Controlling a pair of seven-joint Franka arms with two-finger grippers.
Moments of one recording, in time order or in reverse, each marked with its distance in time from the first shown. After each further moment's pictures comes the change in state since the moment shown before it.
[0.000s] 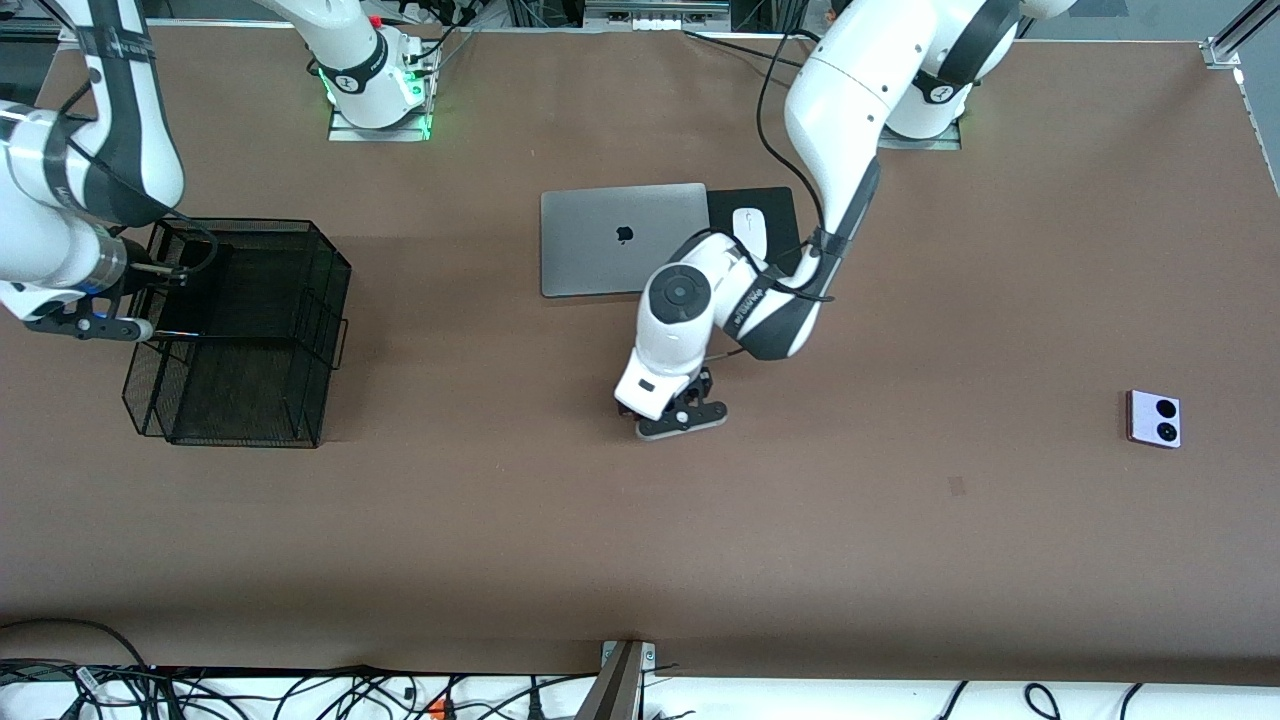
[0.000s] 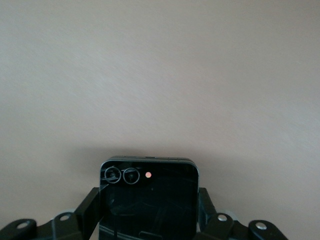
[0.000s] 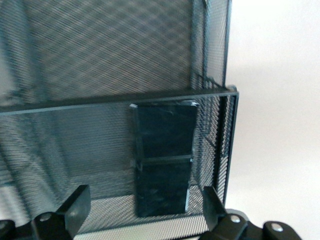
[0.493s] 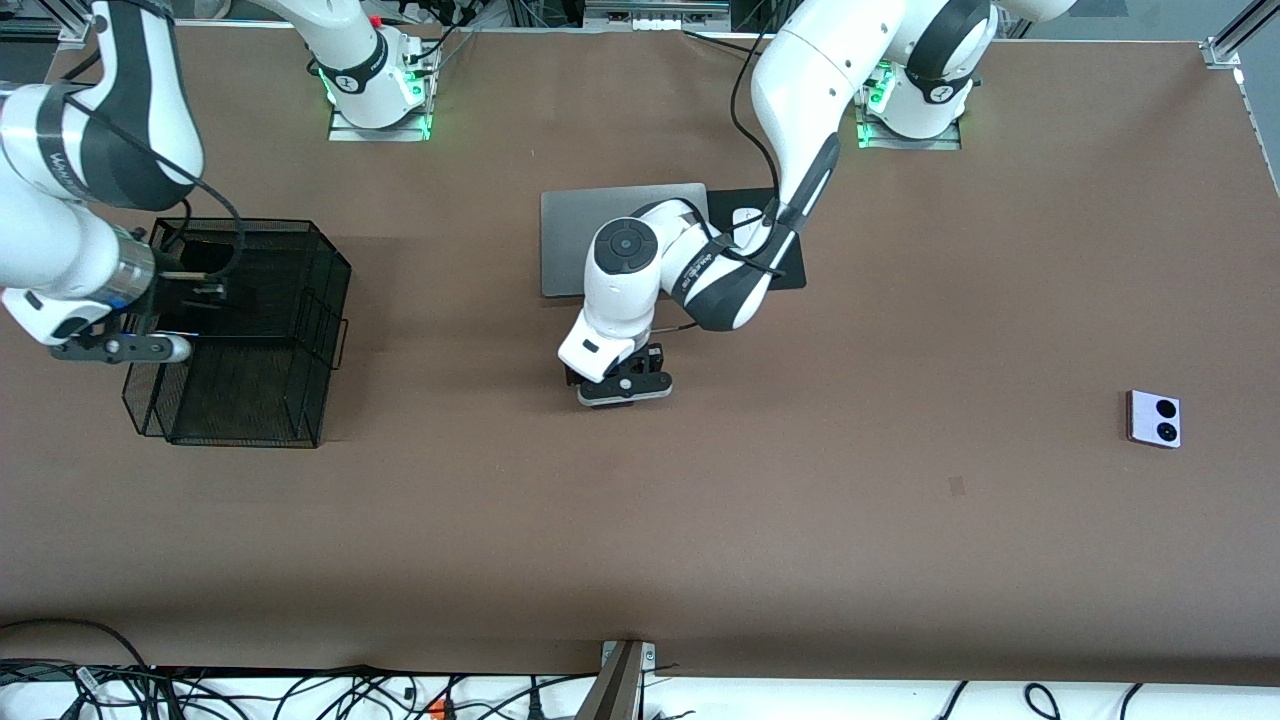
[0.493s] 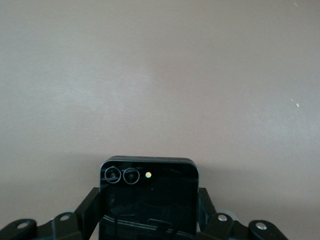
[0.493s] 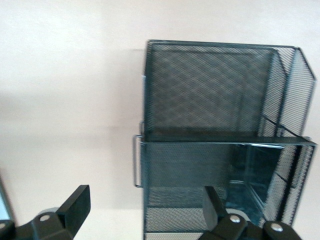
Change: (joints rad) left arm -0.082 0.035 0.011 0.094 0.000 -0.002 0.043; right arm 0.045 0.028 0.120 0.170 0.162 -0.070 0.020
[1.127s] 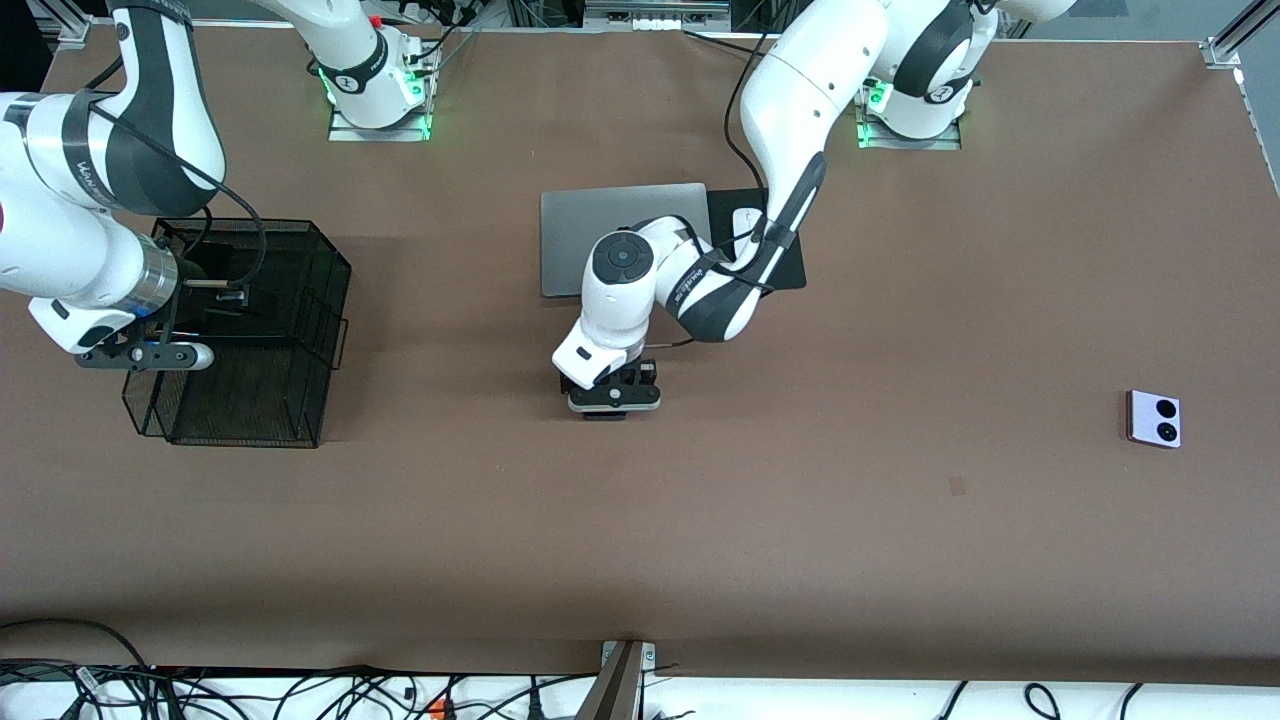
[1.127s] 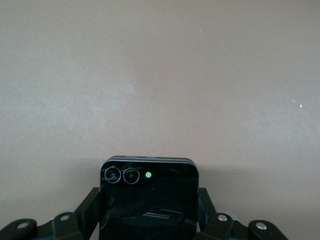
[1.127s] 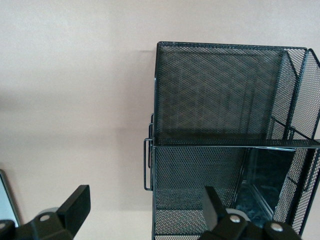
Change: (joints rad) left arm -0.008 0.079 0.029 0.047 0.000 0.082 0.042; right arm 0.001 0.013 0.011 0.010 0.006 -0.006 0.016
